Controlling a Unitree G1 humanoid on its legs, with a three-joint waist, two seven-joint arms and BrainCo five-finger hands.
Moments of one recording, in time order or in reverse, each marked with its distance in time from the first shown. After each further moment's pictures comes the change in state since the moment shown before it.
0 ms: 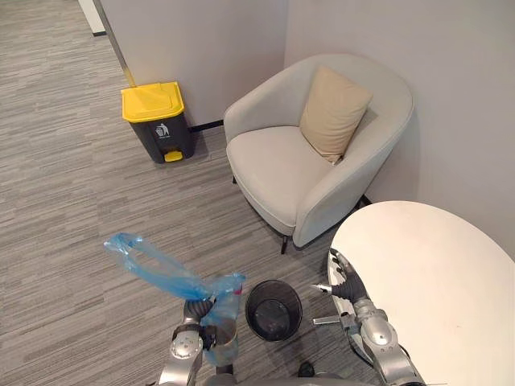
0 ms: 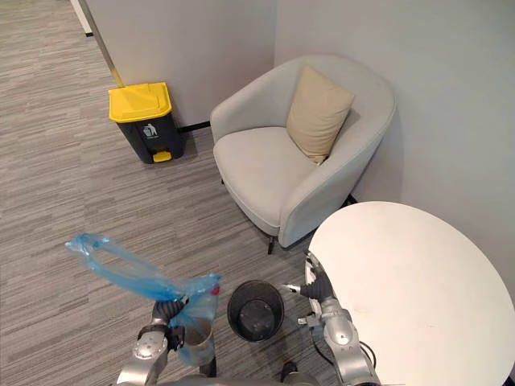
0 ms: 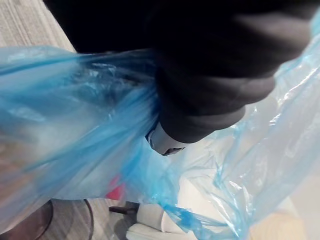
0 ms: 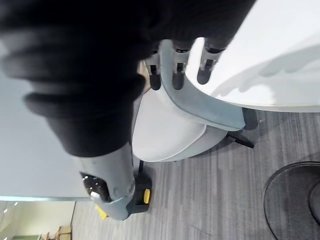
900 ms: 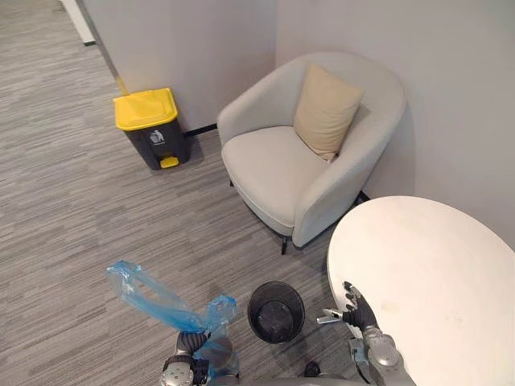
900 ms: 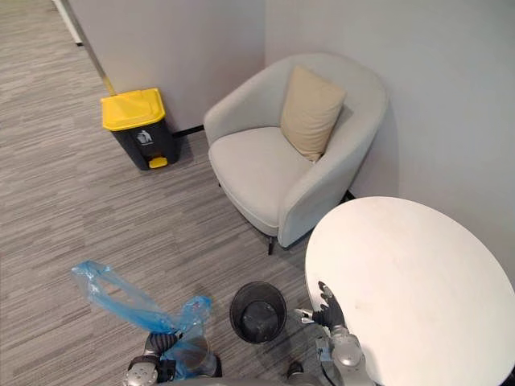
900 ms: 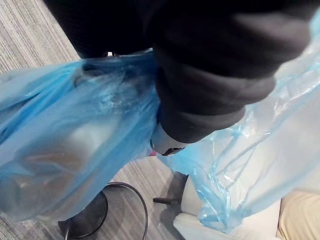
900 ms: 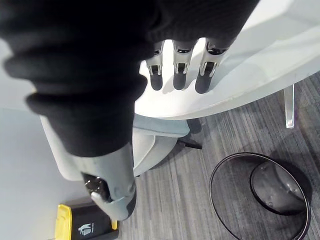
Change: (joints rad) left arm 0.059 0.015 0.034 0.091 0.043 -0.019 -0.062; right arm -0.021 0.019 -0.043 0.172 0.036 0.029 -0.017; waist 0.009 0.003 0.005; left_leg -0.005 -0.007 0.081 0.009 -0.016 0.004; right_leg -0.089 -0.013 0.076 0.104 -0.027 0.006
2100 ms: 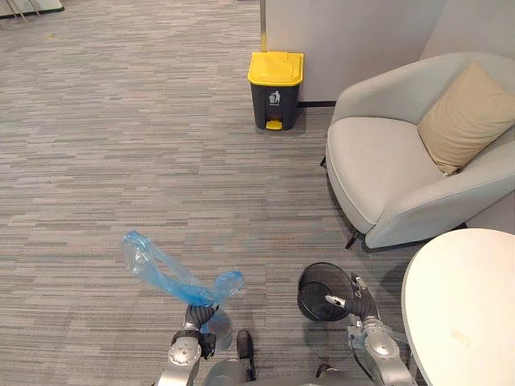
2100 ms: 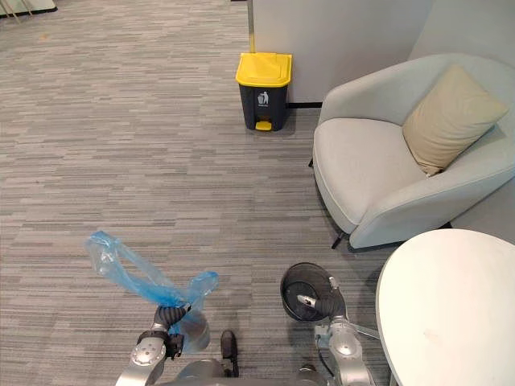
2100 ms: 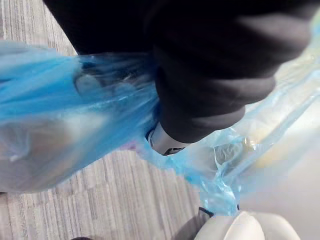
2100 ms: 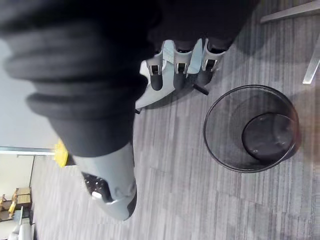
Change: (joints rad) left arm -0.069 0.009 -0.045 -0.045 0.010 -0.015 0.022; right arm -0.021 0.050 -0.092 0.030 0.009 0.021 -0.068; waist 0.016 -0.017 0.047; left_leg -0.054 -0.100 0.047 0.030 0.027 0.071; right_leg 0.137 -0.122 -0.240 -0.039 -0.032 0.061
